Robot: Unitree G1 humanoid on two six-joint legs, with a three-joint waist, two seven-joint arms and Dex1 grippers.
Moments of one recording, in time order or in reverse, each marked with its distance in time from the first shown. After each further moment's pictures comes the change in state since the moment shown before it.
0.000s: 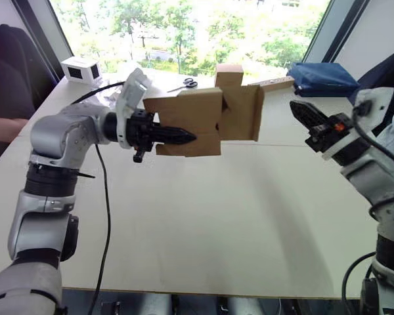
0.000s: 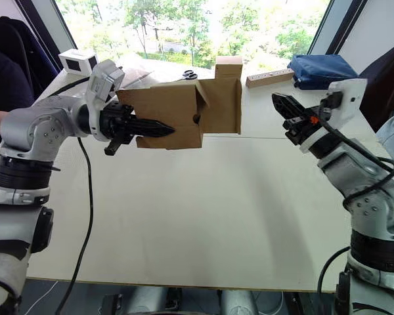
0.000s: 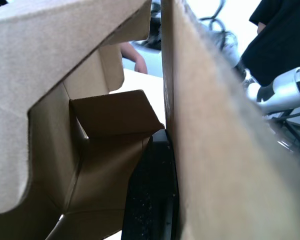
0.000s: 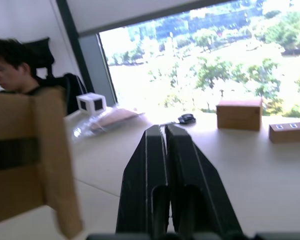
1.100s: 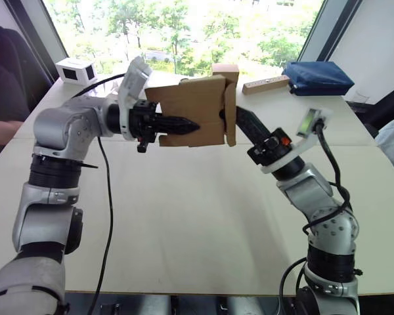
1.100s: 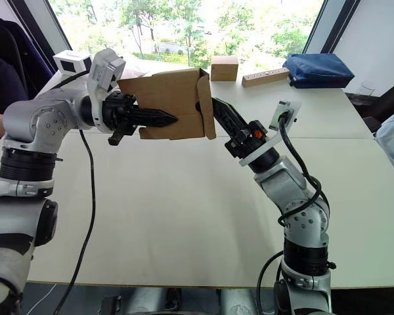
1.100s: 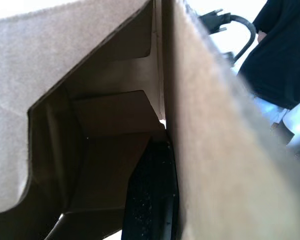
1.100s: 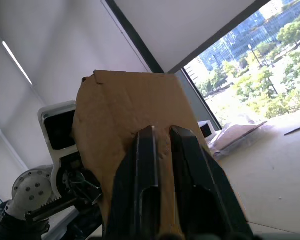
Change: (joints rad) left arm -0.062 -0.030 0.002 0.076 0.001 -0.012 0.018; right arm 0.036 0.460 0.140 -0.116 0.199 -0.052 -0.025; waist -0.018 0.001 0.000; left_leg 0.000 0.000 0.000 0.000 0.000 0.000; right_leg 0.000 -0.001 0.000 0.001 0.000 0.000
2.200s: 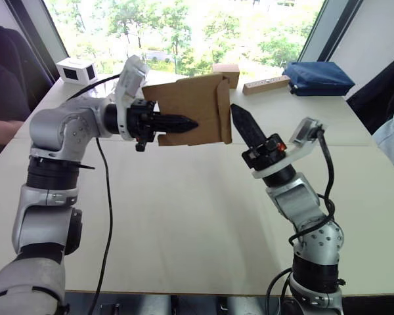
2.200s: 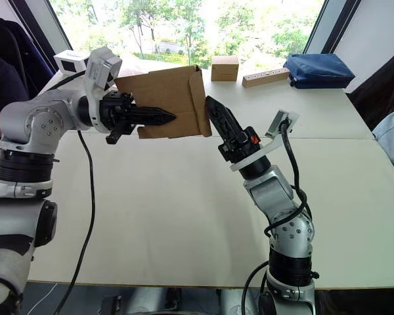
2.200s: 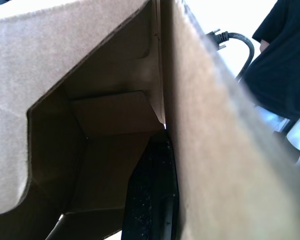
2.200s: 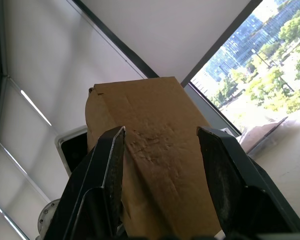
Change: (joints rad) left arm 0.011 0.001 0.029 -0.019 -0.024 0.036 0.026; right arm 0.065 0.104 0.033 -0.041 0.081 -0.050 -0.071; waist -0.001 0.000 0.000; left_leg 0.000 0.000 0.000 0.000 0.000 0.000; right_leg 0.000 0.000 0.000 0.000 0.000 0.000
